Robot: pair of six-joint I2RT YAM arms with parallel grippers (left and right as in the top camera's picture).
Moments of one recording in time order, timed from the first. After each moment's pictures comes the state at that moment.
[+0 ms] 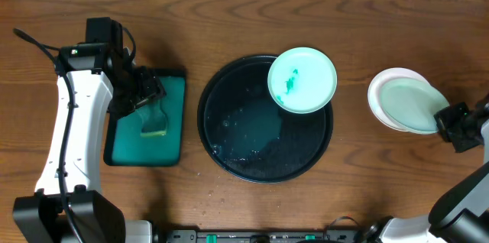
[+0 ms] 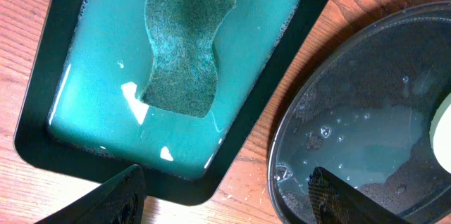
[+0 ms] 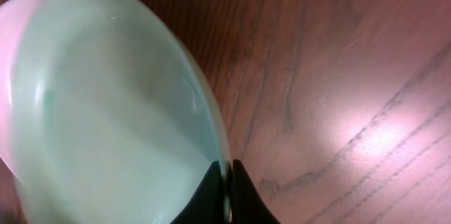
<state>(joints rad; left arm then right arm) 0.08 1.57 1.40 -1.24 0.15 -0.38 -0.67 1.66 1.10 -0.79 -0.11 0.54</state>
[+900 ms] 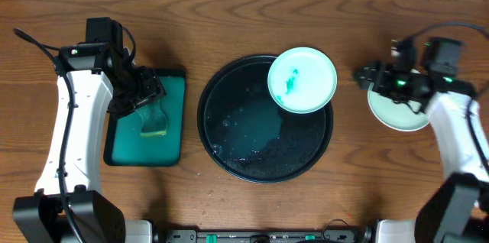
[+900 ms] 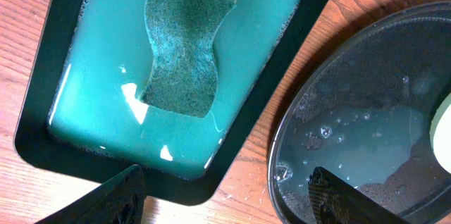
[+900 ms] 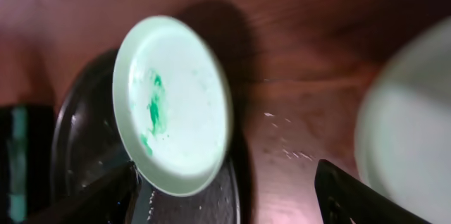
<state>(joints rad) 0.08 1.57 1.40 -1.24 0.15 -0.38 -0.21 1.59 1.10 -0.59 -0.53 0.14</state>
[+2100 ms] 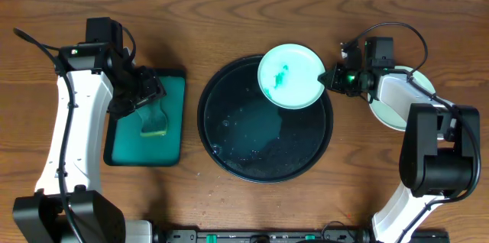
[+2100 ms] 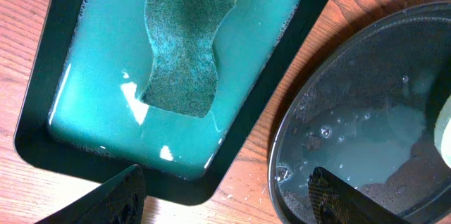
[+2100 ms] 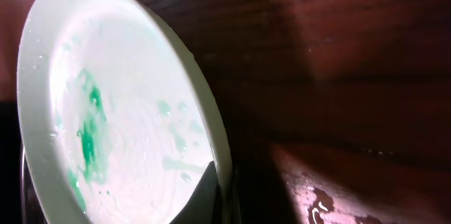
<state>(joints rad) 0.08 1.57 1.40 -1.24 0.15 -0.38 -0.02 1.95 1.10 -0.26 -0.57 0.28</state>
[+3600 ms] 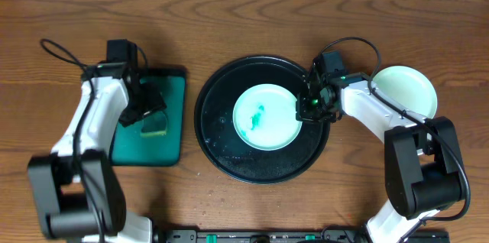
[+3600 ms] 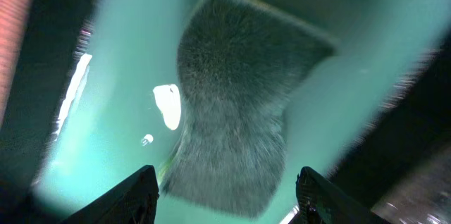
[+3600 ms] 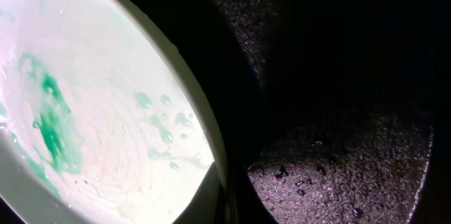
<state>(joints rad) 0.08 1.71 1.14 -0.89 0.00 -0.40 0.27 1.84 1.07 -0.62 -0.32 0.35</state>
